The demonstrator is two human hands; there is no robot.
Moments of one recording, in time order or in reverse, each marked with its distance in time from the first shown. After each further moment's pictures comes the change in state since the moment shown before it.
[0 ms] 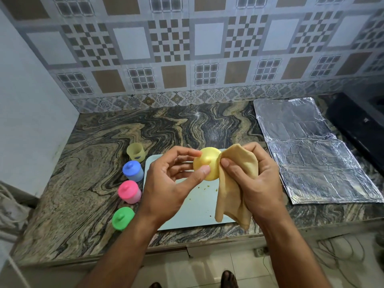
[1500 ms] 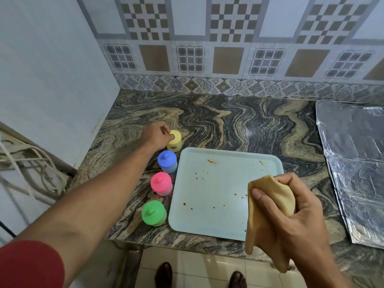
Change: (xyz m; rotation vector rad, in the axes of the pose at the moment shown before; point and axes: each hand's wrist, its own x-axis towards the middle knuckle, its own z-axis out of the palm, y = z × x) left_hand 0.186 -0.185 -0.188 0.845 0.270 -0.386; right_hand 0.006 0.032 0.034 -0.291 -0.098 0.153
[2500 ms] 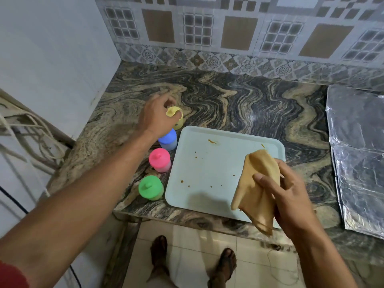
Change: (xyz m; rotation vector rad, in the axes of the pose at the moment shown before) left_hand -0.057 0.017 -0.009 0.019 0.191 0.236; right_hand 0.019 0.064 -0.018 0.147 -0.143 0.294
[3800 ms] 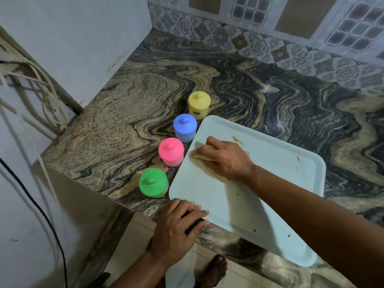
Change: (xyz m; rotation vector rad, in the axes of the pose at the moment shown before) left_hand -0.276 -0.026 0.102 -0.128 -0.020 0.145; right_hand 0.198 0.104 0.110 -1.256 -0.820 -0.957
